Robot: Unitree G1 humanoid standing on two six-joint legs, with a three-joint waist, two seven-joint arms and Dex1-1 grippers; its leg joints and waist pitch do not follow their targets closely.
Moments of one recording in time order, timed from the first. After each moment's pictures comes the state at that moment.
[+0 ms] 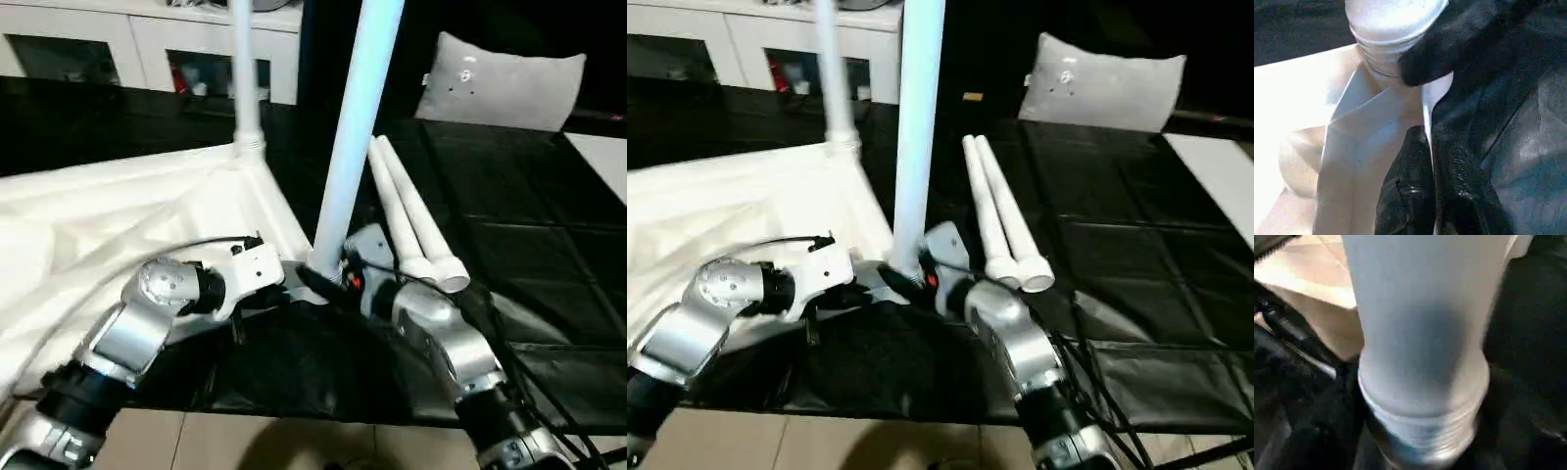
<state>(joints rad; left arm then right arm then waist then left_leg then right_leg) -0.44 0.56 -0.34 0.10 0.10 0.30 -1.03 -0.34 -0.16 0.25 0.31 0.16 0.18 0.60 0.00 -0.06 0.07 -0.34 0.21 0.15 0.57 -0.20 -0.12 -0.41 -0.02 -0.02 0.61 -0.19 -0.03</state>
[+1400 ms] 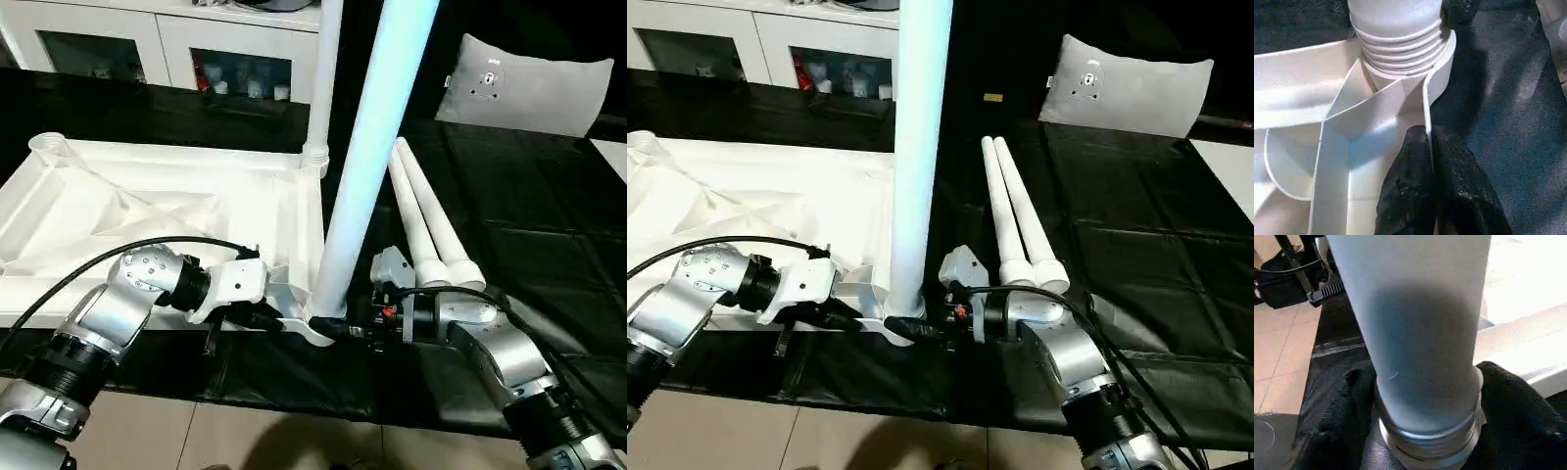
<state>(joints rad) -0.51 0.62 -0.37 0.30 0.01 0.01 -1.35 -0.35 -0.33 0.28 0.24 0.27 0.22 1.06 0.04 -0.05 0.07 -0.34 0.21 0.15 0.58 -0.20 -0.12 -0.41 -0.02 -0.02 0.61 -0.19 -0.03</state>
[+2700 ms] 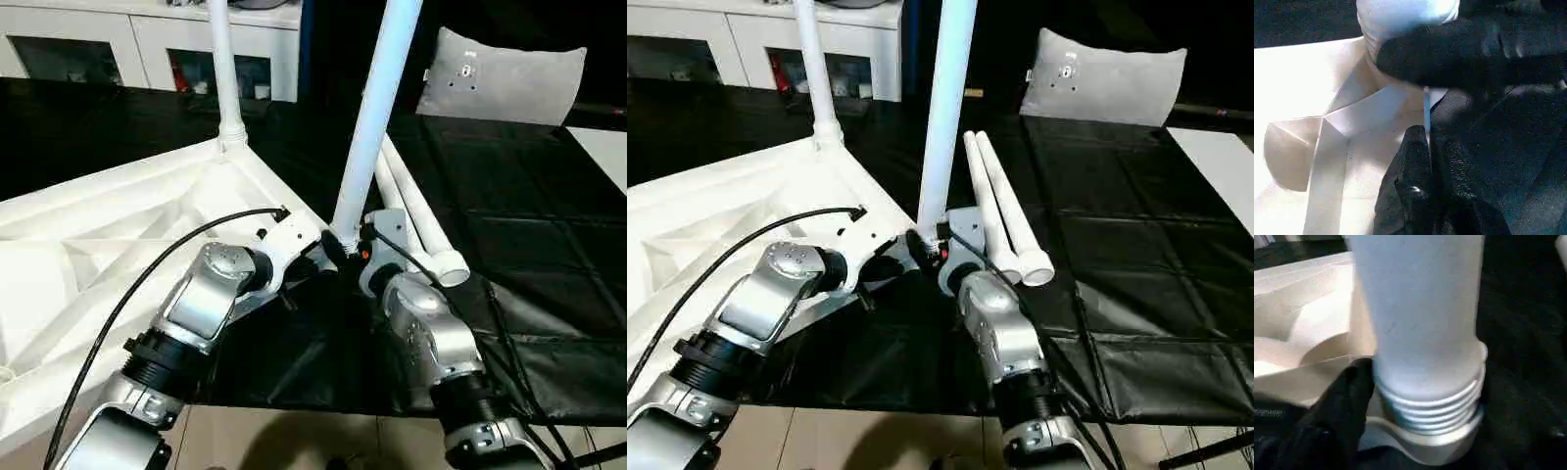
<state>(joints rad) -0.57 0.28 -0.32 0.21 0.13 0.62 -0.77 -0.42 0.03 0.07 0.41 0.15 0.23 0.31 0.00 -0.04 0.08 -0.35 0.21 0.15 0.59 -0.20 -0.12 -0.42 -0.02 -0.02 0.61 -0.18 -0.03</state>
